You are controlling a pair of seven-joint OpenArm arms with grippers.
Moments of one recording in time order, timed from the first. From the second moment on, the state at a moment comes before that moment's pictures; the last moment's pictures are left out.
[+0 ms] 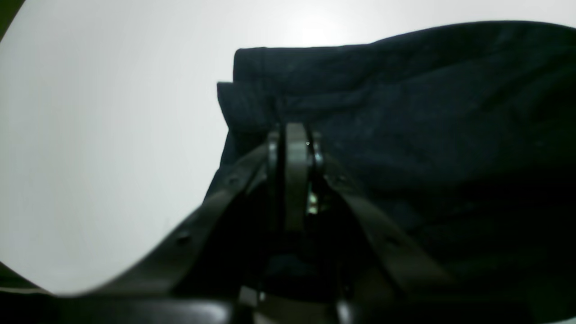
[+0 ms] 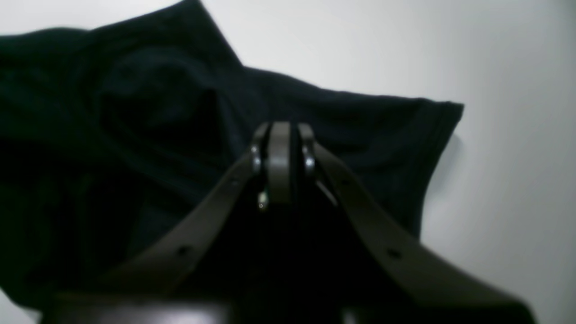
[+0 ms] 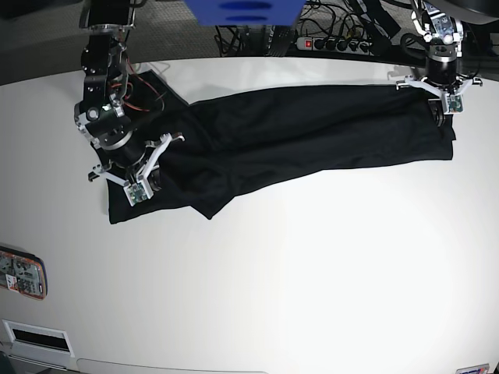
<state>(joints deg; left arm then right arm) 33.0 -5.5 -35.3 89.2 0.2 -21.1 -3.4 -14.6 8.7 7.3 108.5 4.9 27.4 -43.4</state>
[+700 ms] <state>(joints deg) 32.9 -7.8 -36.1 89.2 0.2 -21.2 -3.7 -22.9 10.6 13.1 110.9 4.9 27.4 -42.9</state>
